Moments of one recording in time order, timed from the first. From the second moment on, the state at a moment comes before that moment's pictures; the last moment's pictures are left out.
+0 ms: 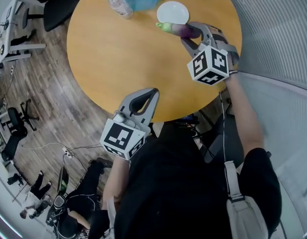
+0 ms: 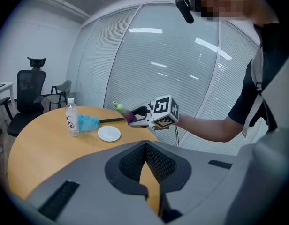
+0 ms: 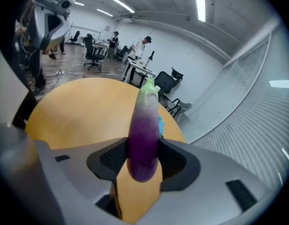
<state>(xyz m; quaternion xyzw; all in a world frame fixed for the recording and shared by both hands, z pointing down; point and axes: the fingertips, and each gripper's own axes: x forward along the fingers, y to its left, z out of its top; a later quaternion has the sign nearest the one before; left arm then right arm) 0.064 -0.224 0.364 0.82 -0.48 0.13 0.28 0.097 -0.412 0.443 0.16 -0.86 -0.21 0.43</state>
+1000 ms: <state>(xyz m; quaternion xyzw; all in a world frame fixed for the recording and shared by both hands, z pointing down) 0.063 -0.229 0.411 0.79 -0.51 0.14 0.31 0.061 -0.521 0.616 0.11 -0.78 -0.28 0.54</state>
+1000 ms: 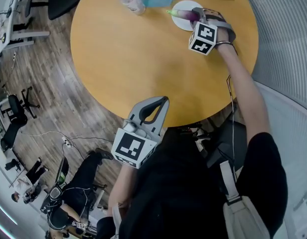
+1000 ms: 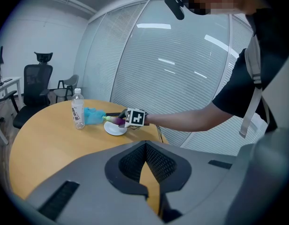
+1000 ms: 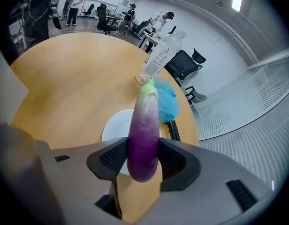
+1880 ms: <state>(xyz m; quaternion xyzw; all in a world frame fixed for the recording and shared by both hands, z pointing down) 0.043 -0.236 0.414 0.78 -0.52 0.13 0.32 0.045 -0.533 0.643 0.05 -0.75 -0.30 0.59</state>
